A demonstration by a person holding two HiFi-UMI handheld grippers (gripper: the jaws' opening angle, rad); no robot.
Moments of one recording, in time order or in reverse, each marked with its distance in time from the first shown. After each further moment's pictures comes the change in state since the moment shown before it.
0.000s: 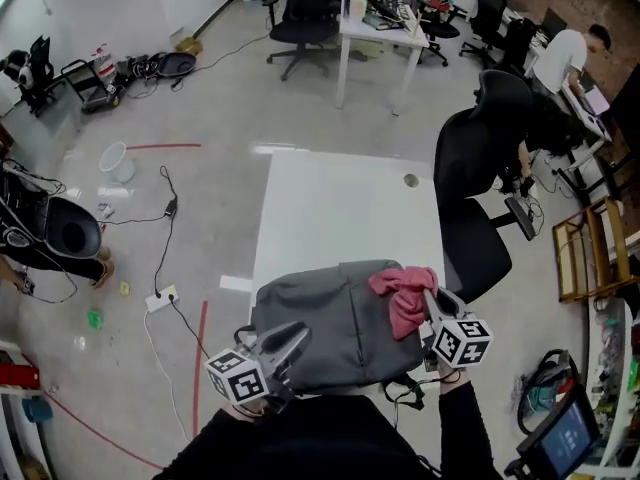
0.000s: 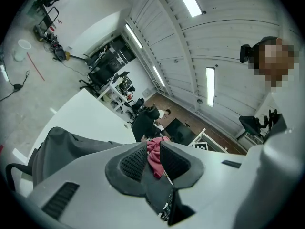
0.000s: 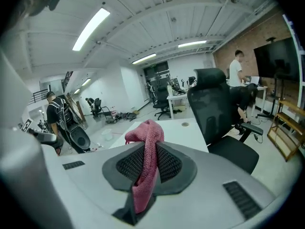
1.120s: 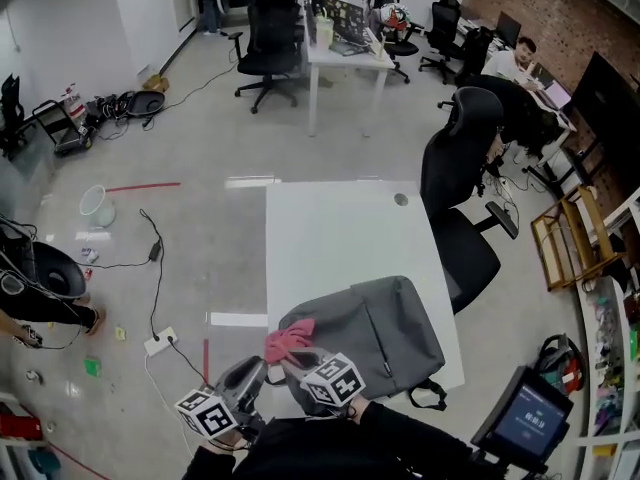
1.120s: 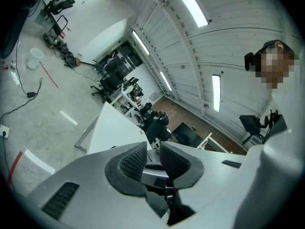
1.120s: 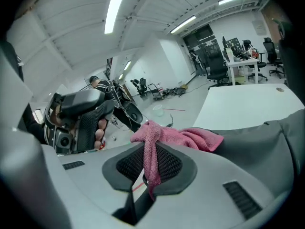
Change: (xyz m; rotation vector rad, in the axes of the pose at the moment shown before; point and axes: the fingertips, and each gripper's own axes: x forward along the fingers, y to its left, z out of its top) left arm -0.132 0.085 0.049 -0.016 -0.037 0.077; right arm 0.103 0.369 -0.136 -0.108 0.278 0.570
